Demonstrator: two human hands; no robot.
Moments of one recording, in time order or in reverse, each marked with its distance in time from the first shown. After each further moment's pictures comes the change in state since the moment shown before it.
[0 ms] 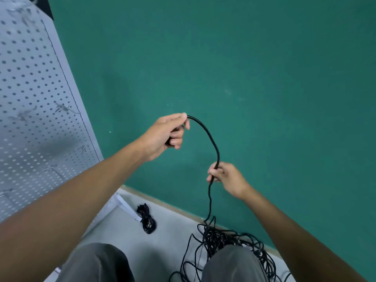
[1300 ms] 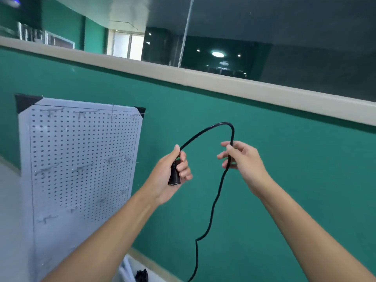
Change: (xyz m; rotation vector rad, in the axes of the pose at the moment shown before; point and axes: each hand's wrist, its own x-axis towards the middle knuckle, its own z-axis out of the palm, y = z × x) left_hand -0.226 0.097 0.046 -0.533 0.097 0.343; right_hand -0.188 -0.263 -0.040 0.249 0.327 -0.486
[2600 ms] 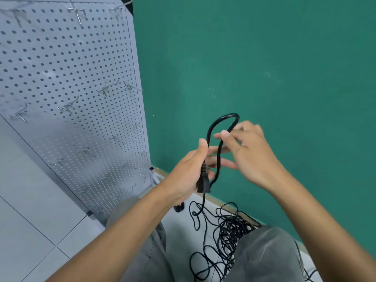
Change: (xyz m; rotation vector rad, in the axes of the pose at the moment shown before) left_hand -0.013 -0.110 -0.059 0.481 0.023 -0.367; right_hand -0.036 0.127 0.070 -0.439 -0.252 0.125
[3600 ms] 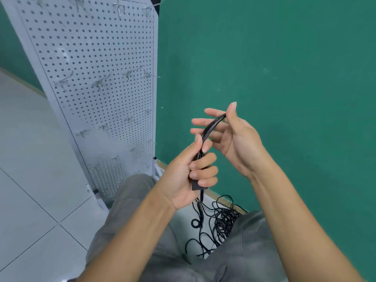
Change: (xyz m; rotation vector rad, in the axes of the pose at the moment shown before) left_hand -0.121 -0.026 0.014 -0.798 -0.299 0.051; right_hand -0.085 -0.058 0.029 1.037 -0.208 0.054
